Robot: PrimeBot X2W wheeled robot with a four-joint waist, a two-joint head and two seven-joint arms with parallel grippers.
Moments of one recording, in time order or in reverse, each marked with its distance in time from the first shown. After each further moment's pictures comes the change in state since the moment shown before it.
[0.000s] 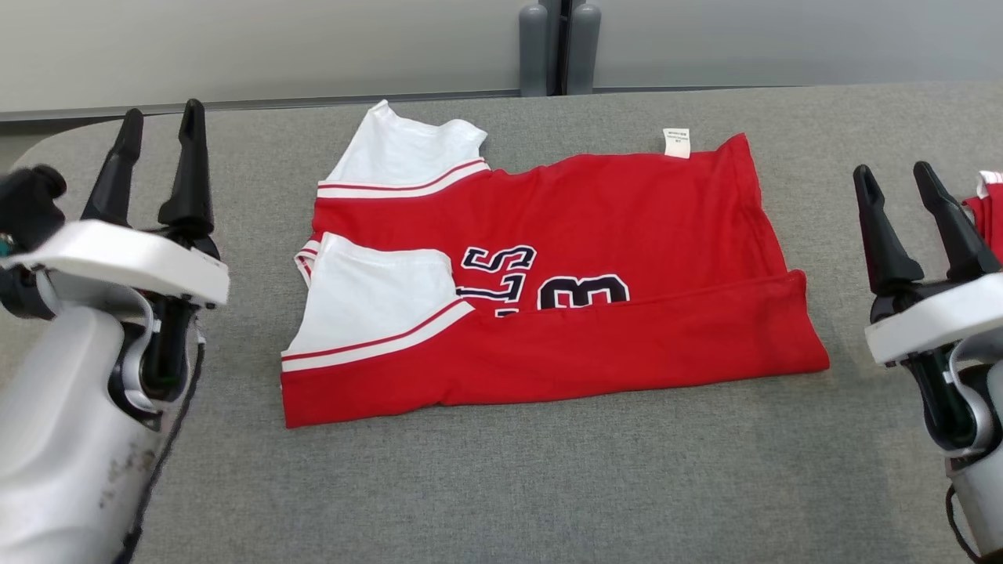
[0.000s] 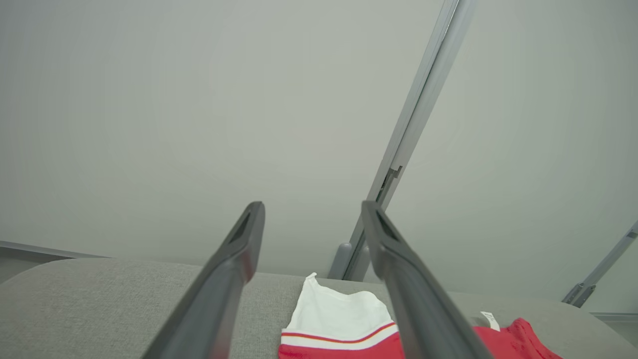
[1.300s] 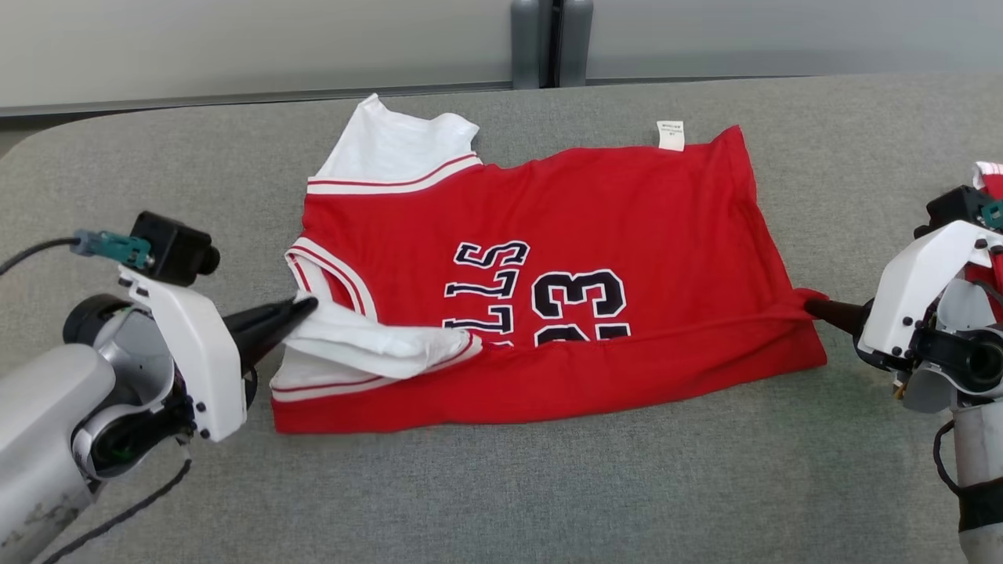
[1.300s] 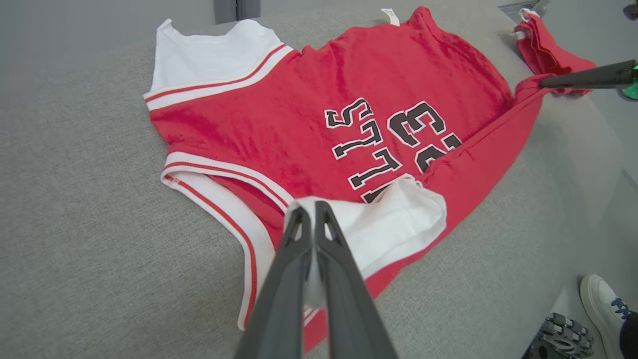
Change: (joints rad) left arm -0.186 0.363 -0.714 -0.236 -0.362 -0.189 0.455; right arm -0.102 0.192 -0.341 0.100 -0.043 0.000 1.156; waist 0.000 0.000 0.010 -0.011
